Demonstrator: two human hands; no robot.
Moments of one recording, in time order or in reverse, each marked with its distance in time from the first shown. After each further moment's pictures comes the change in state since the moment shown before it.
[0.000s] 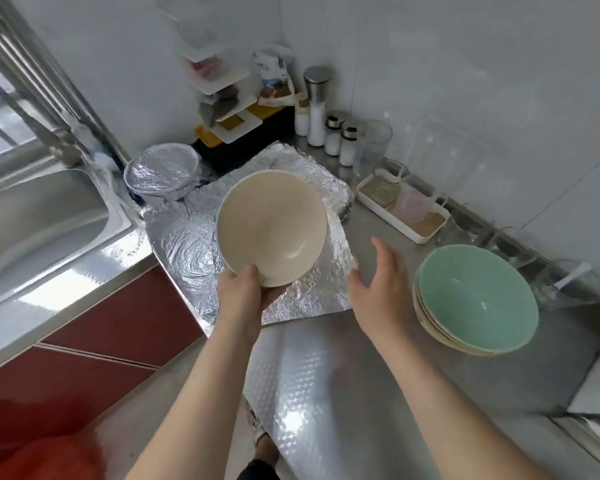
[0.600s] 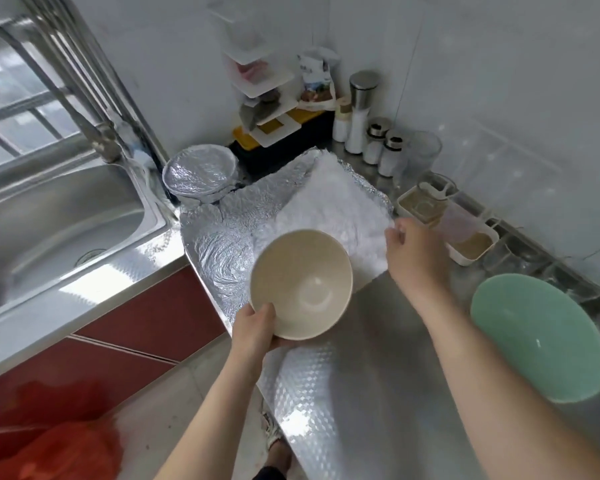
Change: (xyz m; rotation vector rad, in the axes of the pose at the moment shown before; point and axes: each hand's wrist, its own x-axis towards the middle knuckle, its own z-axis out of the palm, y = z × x) left_hand 0.024 -0.016 -0.058 0.354 0.090 -0.112; right_hand 0.081 -0.040 0.014 -0.211 -0.047 -0.104
